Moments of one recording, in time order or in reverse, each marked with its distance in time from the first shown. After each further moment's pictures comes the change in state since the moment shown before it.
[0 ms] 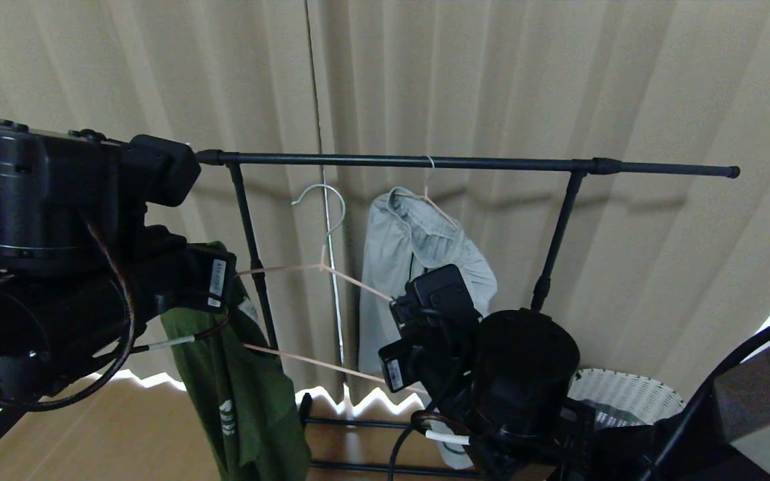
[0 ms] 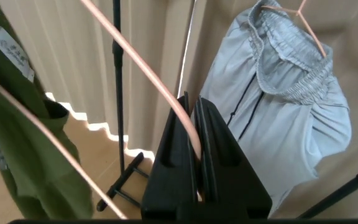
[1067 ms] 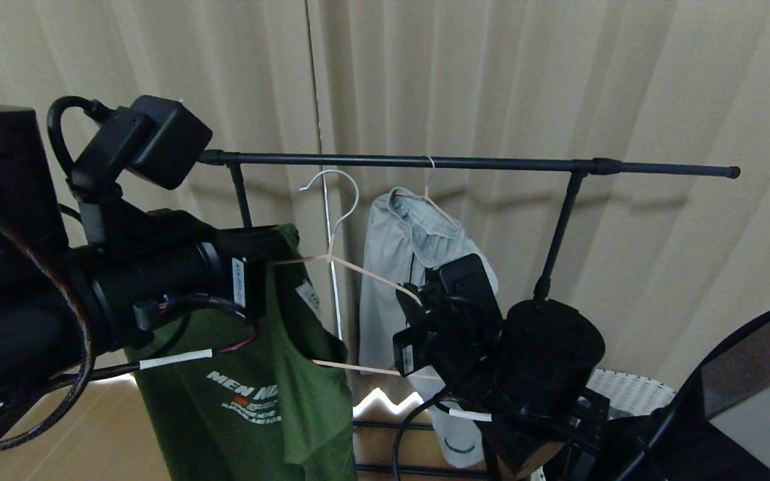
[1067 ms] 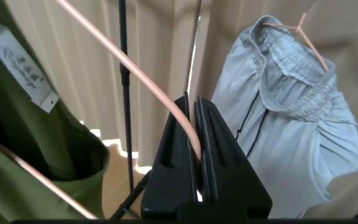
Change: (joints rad) left arm -0.079 -0.060 0.070 -0.217 -0.427 0.016; right arm -0.061 0.012 0.043 -0.136 0.126 0.008
